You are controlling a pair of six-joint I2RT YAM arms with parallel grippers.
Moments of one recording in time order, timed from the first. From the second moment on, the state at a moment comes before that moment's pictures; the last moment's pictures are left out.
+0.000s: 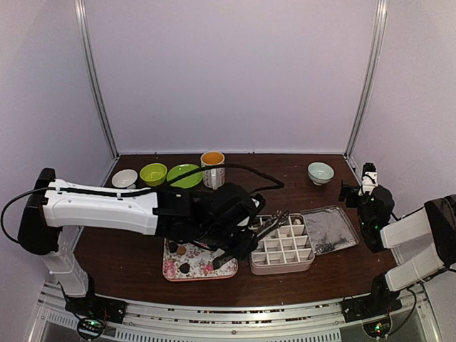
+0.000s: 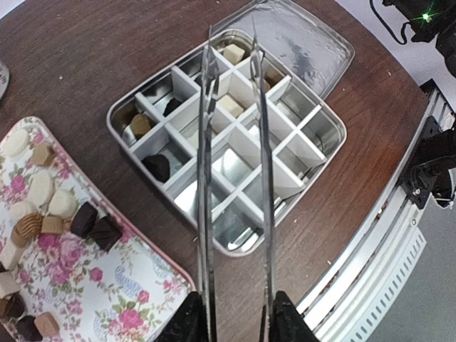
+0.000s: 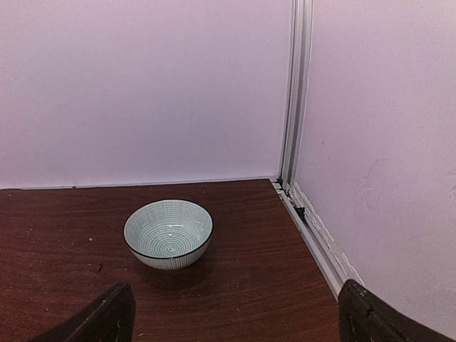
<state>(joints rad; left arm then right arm) -1.31 1.74 1.41 -0.55 -0.18 -0.55 0.10 1.36 0.23 1.10 0.27 0.00</state>
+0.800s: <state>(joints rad) -1.31 1.40 1.18 -1.07 -0.33 -0.80 0.10 1.36 0.23 1.10 0.27 0.00</state>
